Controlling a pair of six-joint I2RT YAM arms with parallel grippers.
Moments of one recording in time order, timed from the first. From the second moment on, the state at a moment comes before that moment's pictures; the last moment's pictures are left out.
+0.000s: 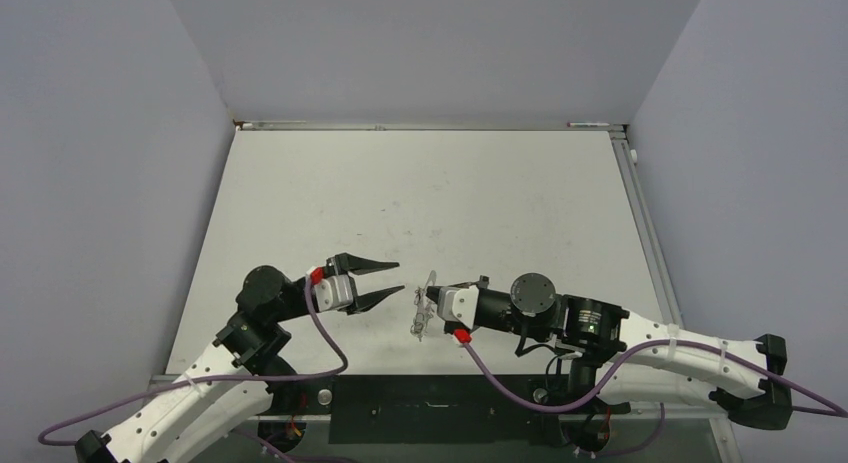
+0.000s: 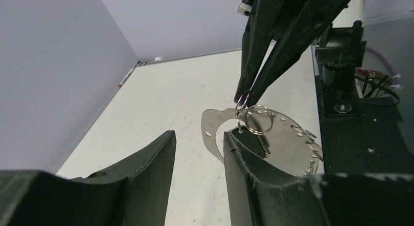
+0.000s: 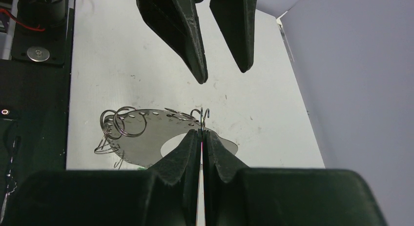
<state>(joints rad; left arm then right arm) -0.72 0.56 0.49 0.21 0.59 0.23 1.27 0.84 0.80 -0.17 0.02 -0.55</state>
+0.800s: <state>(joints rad) -0.70 0.62 0.49 0.36 0.79 0.11 1.27 0.84 0.80 -0.16 -0.04 -0.55</state>
